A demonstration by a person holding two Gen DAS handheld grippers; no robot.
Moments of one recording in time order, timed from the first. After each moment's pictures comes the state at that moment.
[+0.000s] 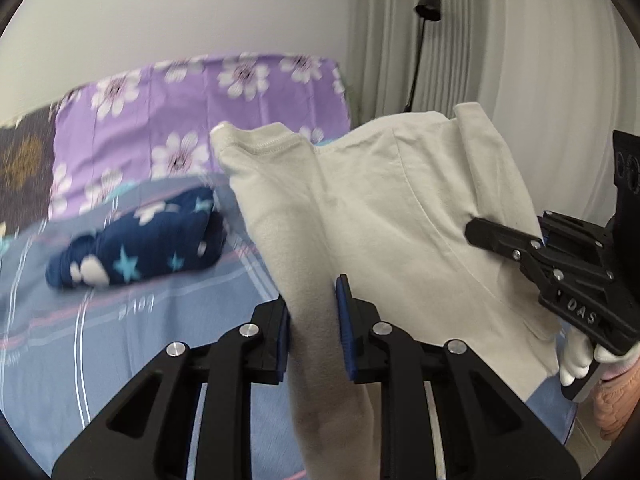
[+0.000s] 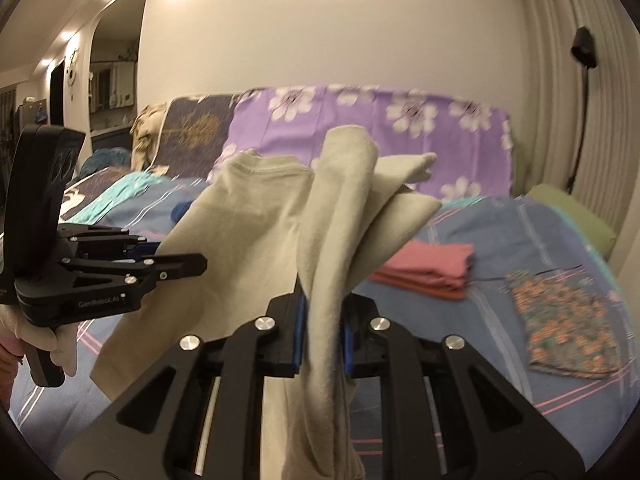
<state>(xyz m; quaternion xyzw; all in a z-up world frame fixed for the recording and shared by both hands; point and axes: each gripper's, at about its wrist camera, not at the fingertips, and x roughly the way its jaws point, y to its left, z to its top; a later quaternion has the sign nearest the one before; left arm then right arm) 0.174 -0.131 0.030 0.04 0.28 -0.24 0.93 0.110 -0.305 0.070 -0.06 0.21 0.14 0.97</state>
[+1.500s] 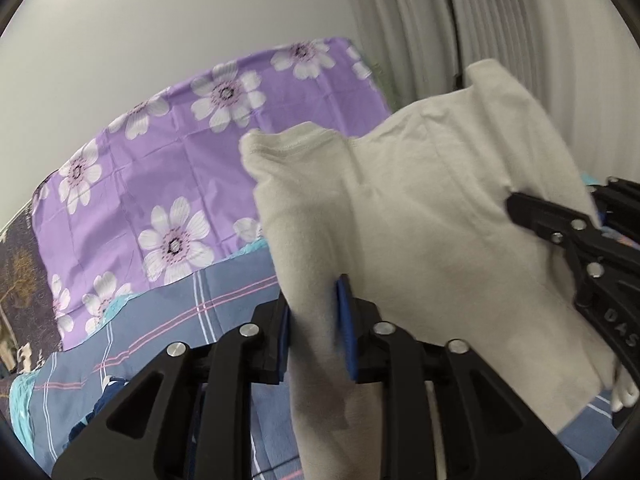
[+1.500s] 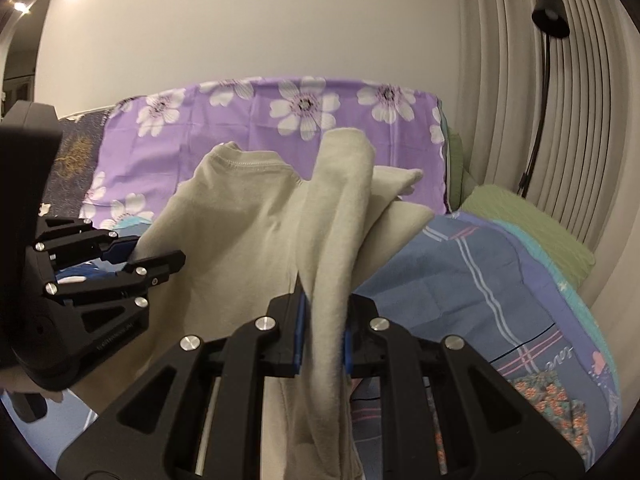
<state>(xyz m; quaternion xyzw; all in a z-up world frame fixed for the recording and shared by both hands) 0.505 -0.308 0.038 0.18 0.30 -0.16 0.92 0.443 -0.445 0.072 -0.03 0.24 0.01 0.97</state>
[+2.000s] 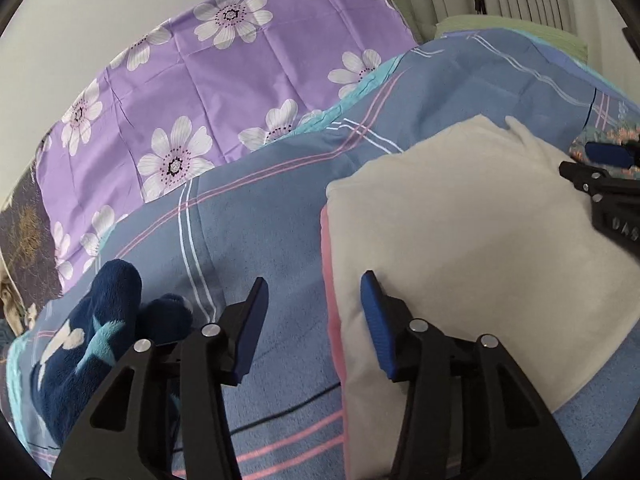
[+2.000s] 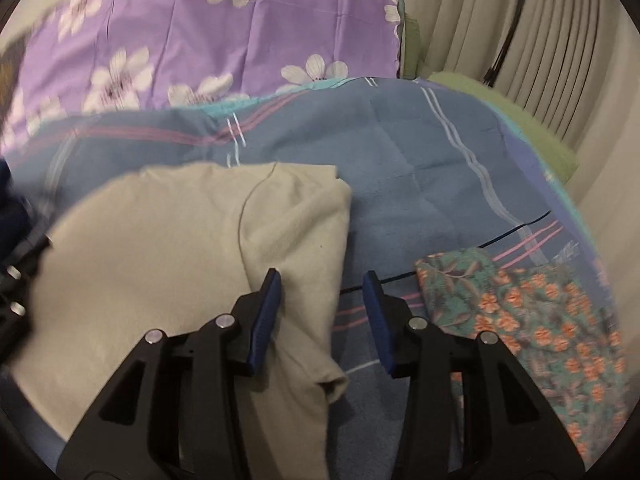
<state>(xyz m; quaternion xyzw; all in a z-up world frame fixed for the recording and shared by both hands) 0.485 -0.290 -0.087 0.23 0.37 -0.11 0.89 0.476 -0.468 -0.083 -0.07 0.44 -0.15 0.88</state>
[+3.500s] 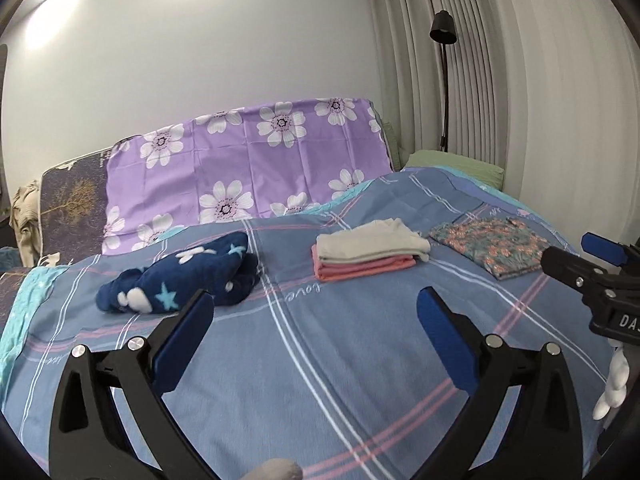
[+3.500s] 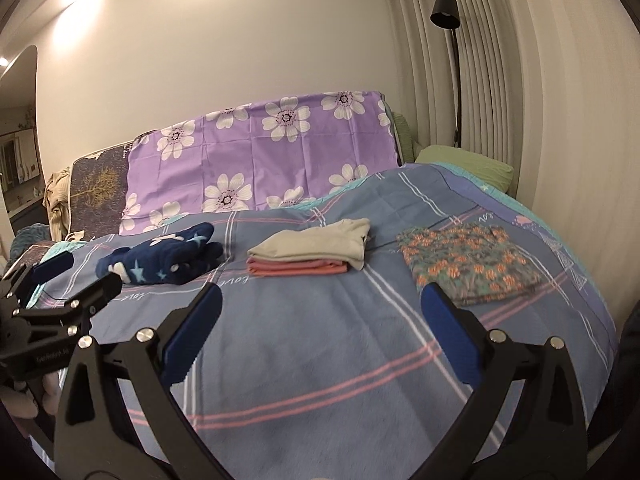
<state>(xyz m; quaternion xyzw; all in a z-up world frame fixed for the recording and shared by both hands) 0.136 -0.161 0.133 0.07 0.28 -0.15 0.95 0.088 -0.360 0.133 0.07 0.27 -0.07 0.96</state>
